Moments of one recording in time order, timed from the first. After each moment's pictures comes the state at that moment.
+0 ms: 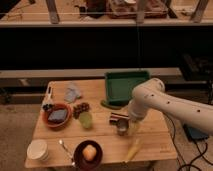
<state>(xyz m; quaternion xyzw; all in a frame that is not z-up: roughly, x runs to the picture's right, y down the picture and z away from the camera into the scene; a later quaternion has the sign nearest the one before) 0.125 0.170 0.742 -0.31 -0.09 0.00 0.95</state>
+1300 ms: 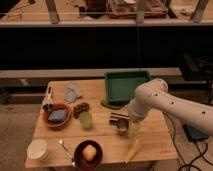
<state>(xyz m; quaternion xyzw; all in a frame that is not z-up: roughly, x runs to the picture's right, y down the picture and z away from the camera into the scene) 0.117 0.167 0.721 -0.31 -0.12 -0.01 0.94</state>
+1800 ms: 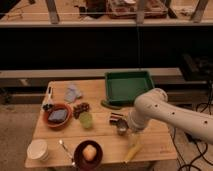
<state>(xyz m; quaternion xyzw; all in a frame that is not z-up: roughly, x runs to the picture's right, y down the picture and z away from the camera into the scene) 0.113 0.209 0.716 -0.32 -0.13 -0.02 0.94</state>
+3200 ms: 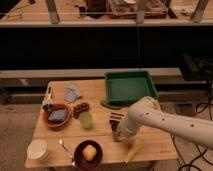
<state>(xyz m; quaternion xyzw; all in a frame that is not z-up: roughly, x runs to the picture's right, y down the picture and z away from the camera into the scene) 0.077 0.226 0.739 -0.30 -0.19 -0.07 0.93</state>
